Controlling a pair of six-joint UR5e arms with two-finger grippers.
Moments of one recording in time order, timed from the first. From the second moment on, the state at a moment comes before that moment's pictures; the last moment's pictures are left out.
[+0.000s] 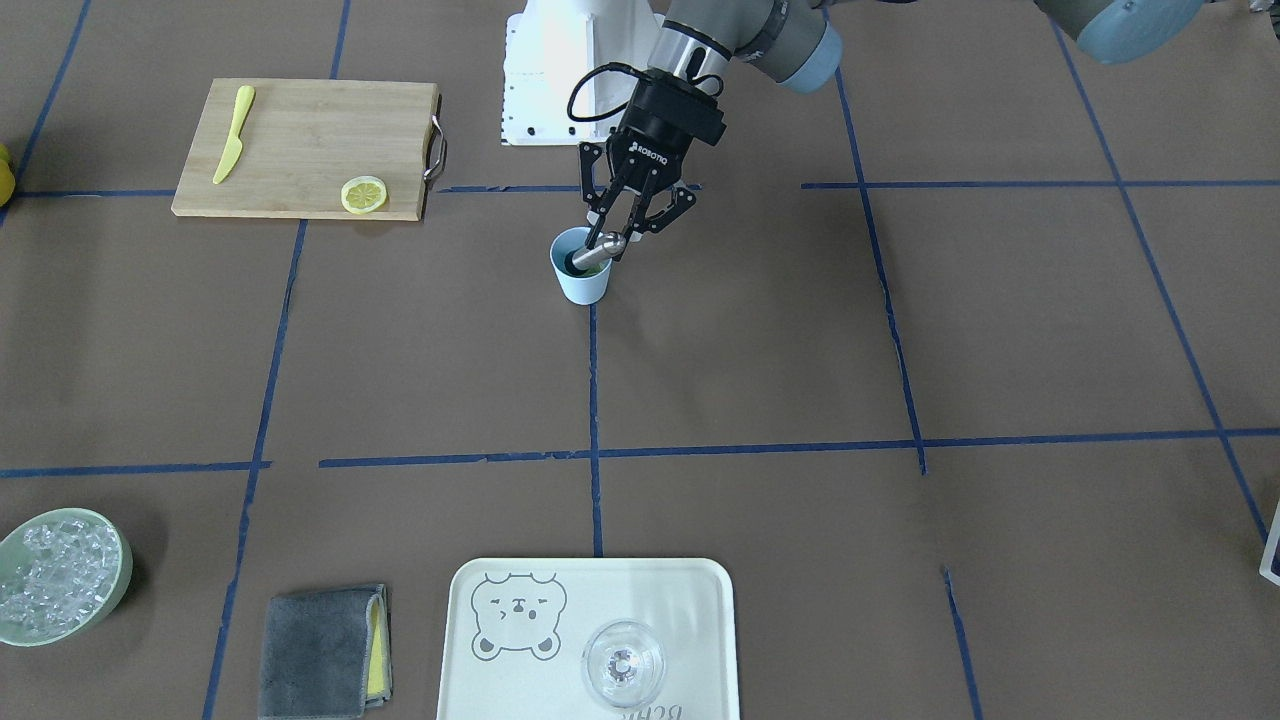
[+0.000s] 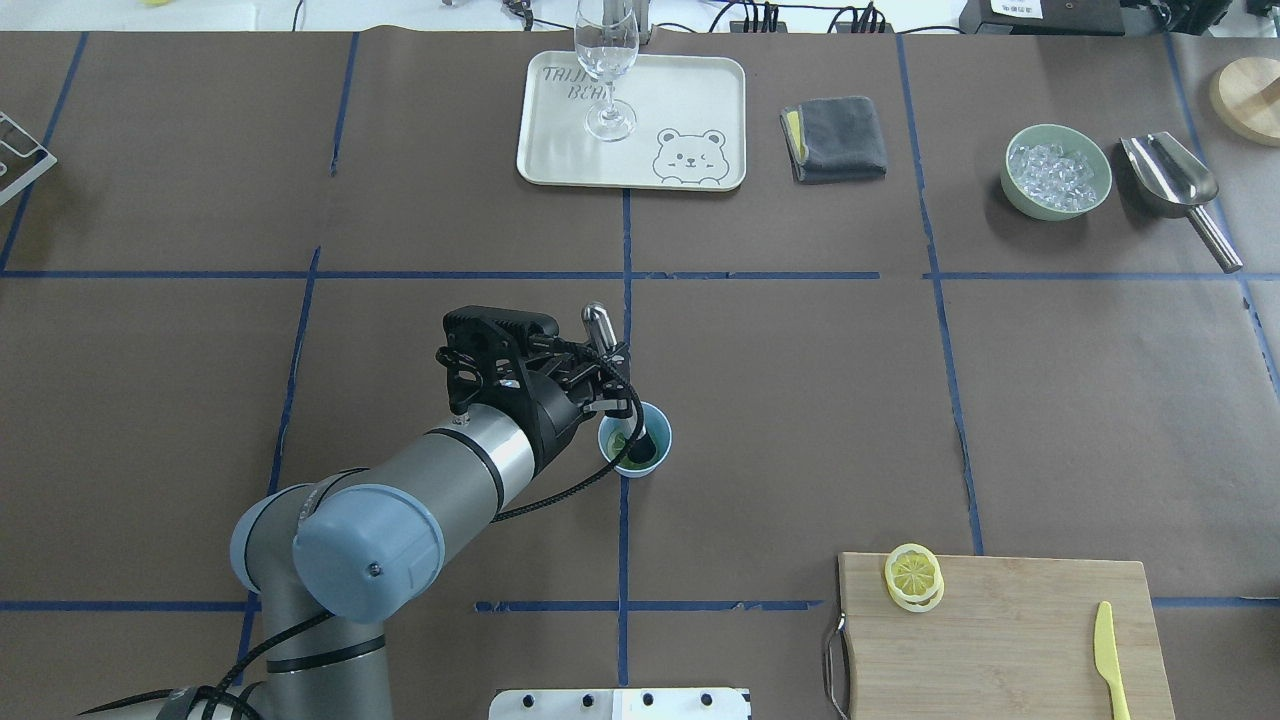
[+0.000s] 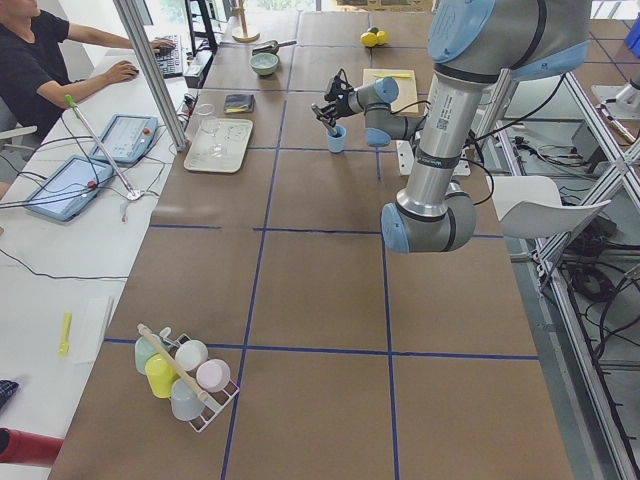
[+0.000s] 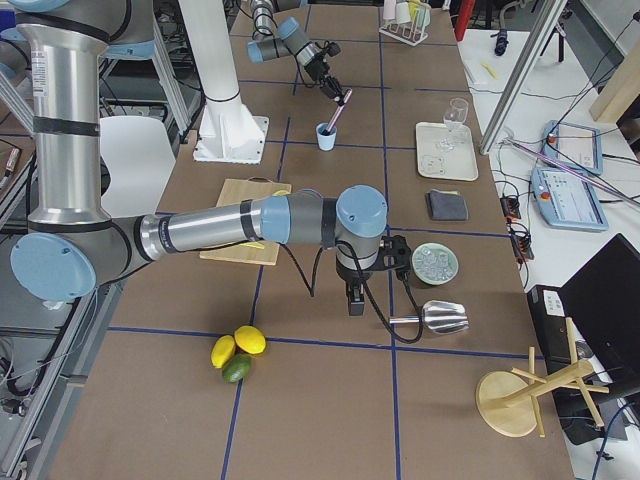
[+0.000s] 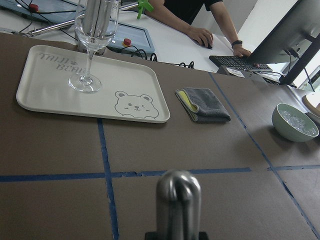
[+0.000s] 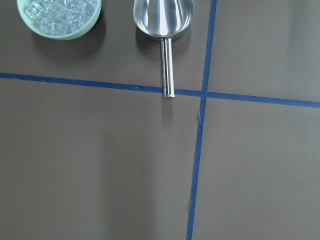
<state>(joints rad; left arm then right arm) -0.26 -2.08 -1.82 -2.25 -1.09 -1.16 1.61 -1.62 1.85 -1.79 2.39 -0.11</state>
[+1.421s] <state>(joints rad) -0.45 -2.01 -1.97 -2.24 -1.39 -1.00 1.63 -1.65 1.87 -1.79 2.38 -0.10</state>
